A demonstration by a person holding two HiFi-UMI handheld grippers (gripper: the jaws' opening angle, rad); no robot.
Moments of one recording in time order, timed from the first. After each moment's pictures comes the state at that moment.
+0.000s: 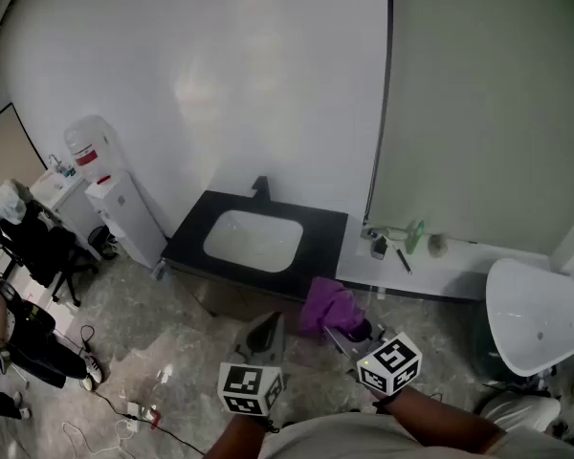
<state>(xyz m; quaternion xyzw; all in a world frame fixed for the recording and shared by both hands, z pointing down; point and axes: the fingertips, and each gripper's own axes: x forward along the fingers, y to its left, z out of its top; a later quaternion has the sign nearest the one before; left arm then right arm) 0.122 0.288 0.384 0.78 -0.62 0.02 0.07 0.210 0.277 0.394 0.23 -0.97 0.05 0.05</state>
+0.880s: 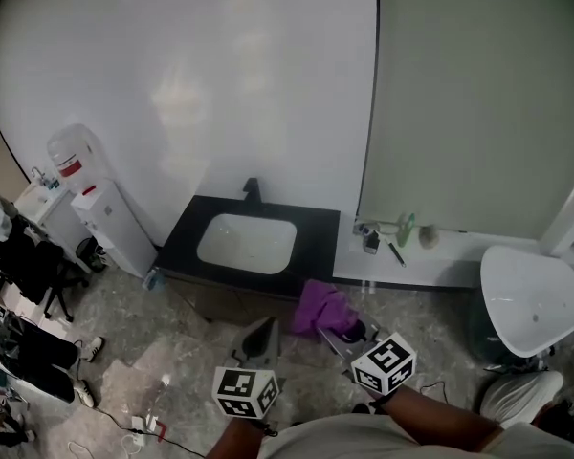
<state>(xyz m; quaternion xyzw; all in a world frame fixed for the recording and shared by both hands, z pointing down) 0.083 0.291 0.398 0.80 -0.59 0.01 0.11 0.171 0.281 0.402 0.26 -0.96 0.06 0.06</state>
